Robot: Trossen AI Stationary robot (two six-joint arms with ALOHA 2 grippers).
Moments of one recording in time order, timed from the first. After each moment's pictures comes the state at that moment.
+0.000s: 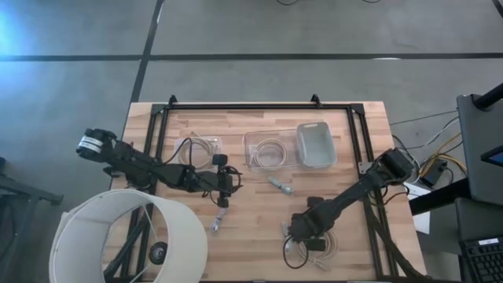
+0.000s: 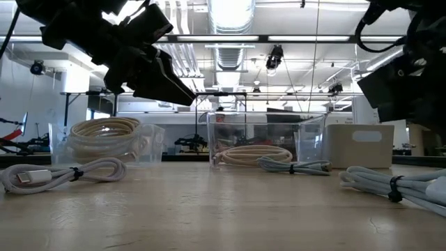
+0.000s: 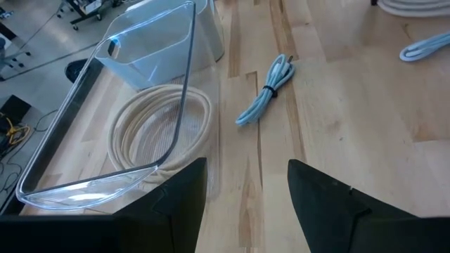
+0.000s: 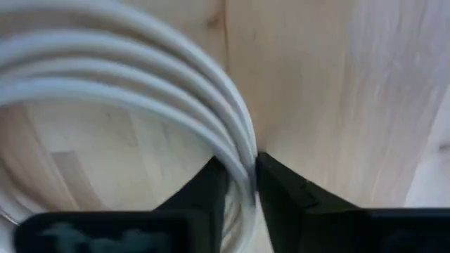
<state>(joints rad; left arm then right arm) -0.23 1.40 0.63 0.27 -0.43 0.15 0.56 1.88 1.14 -0.89 -0.10 0.68</state>
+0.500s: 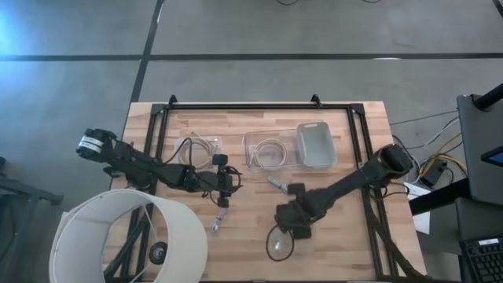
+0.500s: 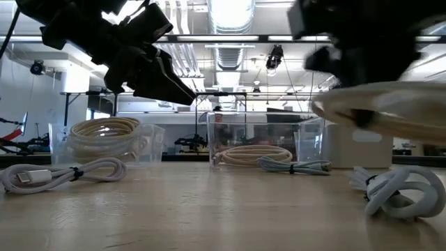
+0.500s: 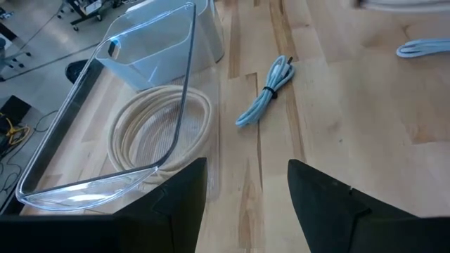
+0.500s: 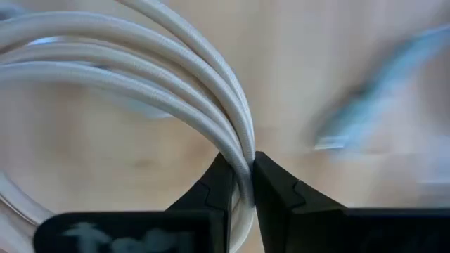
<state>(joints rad) -0.23 1.40 0.63 0.28 -0.43 0.15 0.45 1.84 1.36 -0.99 0.17 0.38</state>
